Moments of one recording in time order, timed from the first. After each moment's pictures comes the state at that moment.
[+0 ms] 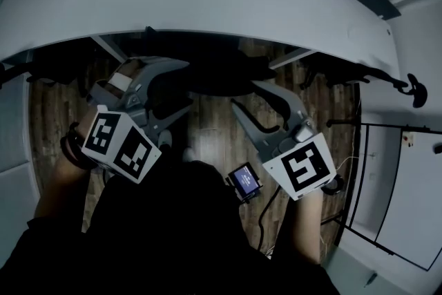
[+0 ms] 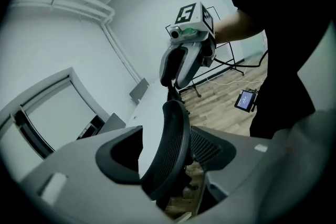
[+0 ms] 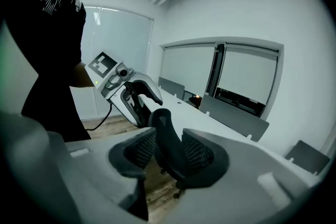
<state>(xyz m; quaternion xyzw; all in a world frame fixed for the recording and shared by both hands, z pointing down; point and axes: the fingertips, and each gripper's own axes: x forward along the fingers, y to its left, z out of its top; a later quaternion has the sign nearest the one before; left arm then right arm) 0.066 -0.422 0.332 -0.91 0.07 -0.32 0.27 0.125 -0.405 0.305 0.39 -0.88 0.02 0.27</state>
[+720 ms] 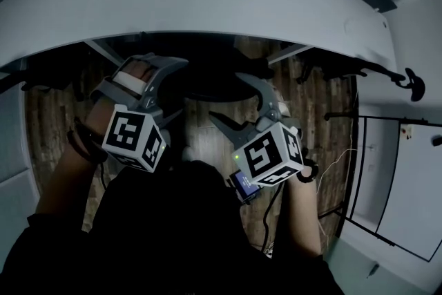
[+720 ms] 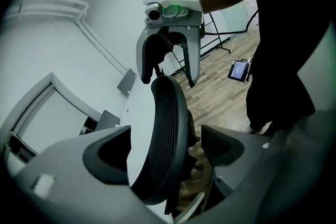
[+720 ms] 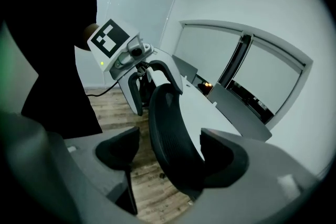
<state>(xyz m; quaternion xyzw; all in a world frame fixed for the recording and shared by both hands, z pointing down) 0.067 -0.447 0.397 -0.85 0.02 -0.40 0.34 0.109 -0.427 0.377 0.33 -0.84 -0.03 0.42</state>
